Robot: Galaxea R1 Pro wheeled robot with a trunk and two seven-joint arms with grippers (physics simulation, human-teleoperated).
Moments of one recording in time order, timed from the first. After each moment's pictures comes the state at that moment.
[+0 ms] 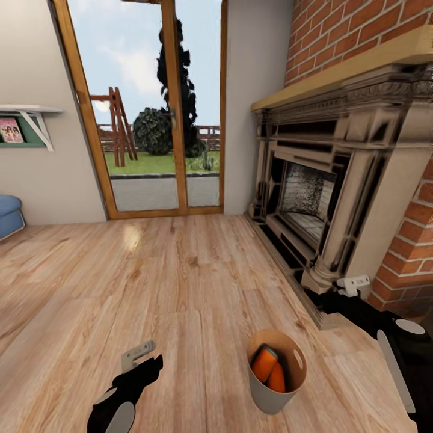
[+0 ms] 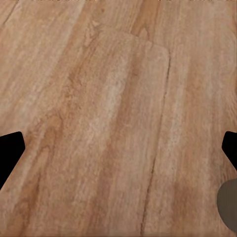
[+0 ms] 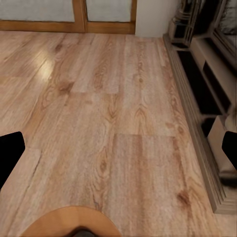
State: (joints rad) left arm -0.07 0.03 -0.25 -1.49 0.66 0.42 0.63; right arm -0.31 -0.24 -0.20 -1.61 -0.05 0.59 0.46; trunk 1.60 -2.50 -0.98
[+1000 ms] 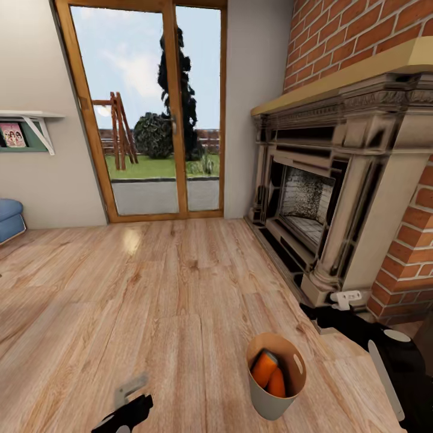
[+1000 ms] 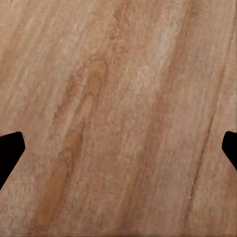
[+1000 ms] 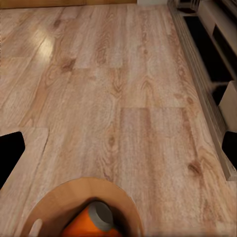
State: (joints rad) left arm -0.08 0.04 -0.21 -1.18 0.67 0.37 0.58; right arm -0.29 -0.21 -0.19 -1.51 -0.03 0.60 0.45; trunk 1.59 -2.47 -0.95
